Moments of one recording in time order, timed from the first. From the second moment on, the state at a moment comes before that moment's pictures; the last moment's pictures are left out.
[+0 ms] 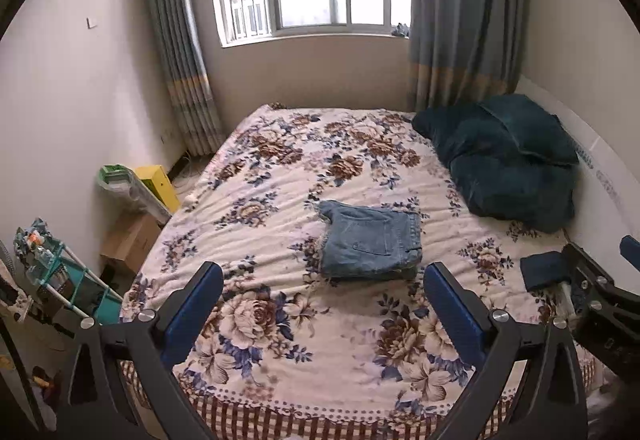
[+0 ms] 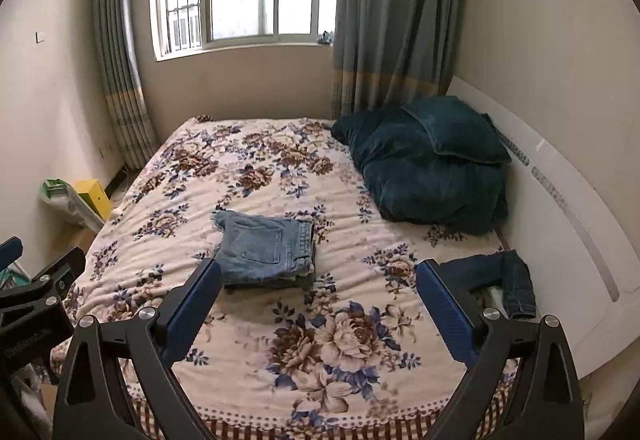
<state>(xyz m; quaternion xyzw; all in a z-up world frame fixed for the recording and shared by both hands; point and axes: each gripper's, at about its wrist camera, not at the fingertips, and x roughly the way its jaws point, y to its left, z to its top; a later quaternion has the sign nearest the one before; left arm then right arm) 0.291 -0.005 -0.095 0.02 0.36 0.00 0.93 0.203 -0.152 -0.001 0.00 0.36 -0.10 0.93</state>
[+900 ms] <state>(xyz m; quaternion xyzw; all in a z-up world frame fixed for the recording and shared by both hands) 0.311 -0.008 -0.111 0.03 0.37 0.01 0.93 0.239 -0.159 -0.046 0.00 0.38 -0.11 0.92</state>
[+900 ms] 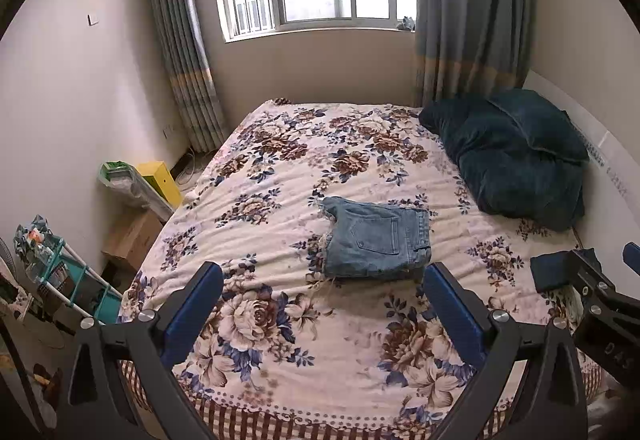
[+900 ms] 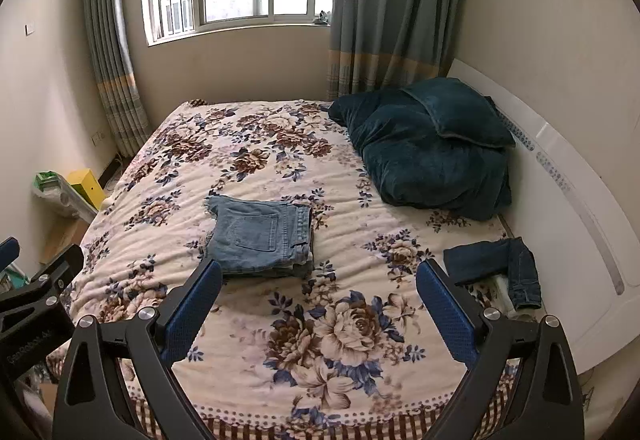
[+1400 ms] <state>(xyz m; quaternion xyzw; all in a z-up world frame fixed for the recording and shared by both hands) 0.306 -0.006 -0.105 0.03 0.36 0.02 0.93 0.230 -0.149 -0.039 0.01 0.37 -0.10 0.92</state>
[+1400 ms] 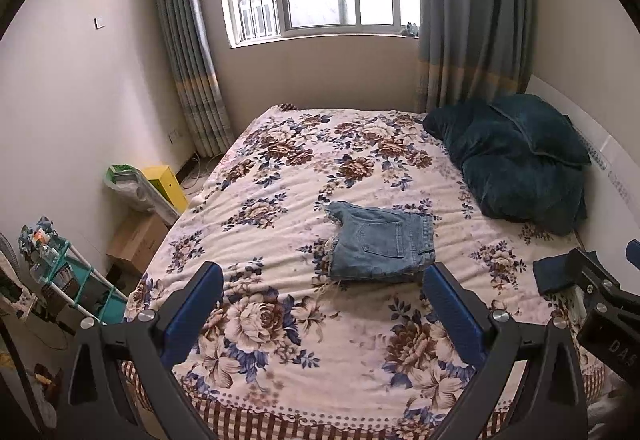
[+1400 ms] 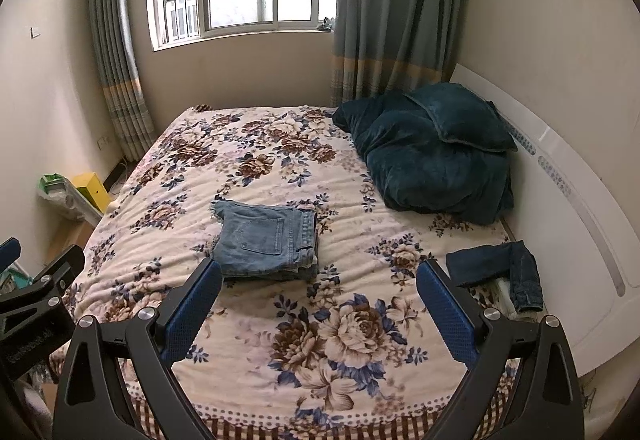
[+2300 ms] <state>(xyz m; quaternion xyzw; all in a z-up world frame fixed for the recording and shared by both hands) 0.297 -0.010 -0.101 0.03 0.36 0.03 0.93 0.220 -0.152 -0.035 0.01 0.37 -0.09 0.93</state>
